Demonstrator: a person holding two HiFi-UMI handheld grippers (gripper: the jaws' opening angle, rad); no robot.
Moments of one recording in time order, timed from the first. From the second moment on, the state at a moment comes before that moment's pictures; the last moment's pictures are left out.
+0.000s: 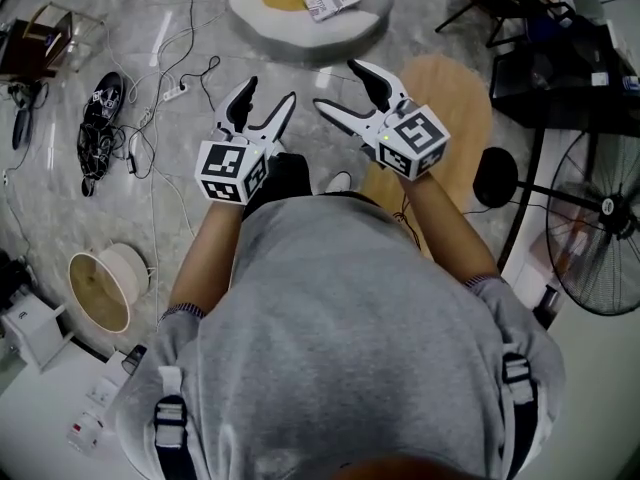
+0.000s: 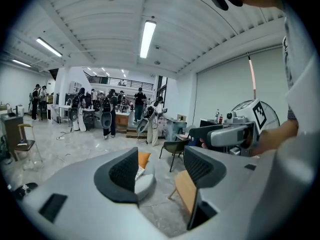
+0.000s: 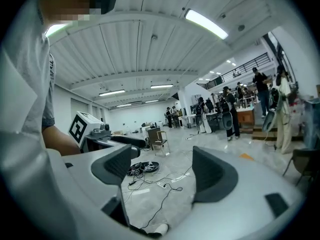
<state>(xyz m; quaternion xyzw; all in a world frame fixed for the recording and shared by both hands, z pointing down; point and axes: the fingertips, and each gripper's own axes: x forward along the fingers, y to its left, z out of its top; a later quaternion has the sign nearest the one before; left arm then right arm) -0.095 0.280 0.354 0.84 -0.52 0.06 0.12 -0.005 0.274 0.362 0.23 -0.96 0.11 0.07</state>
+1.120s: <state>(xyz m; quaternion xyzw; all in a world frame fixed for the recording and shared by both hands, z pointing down) -0.230 0.030 0.364 0.89 -0.42 0.06 0.14 -0.159 0.047 0.374 0.30 -0.93 0.16 0.11</state>
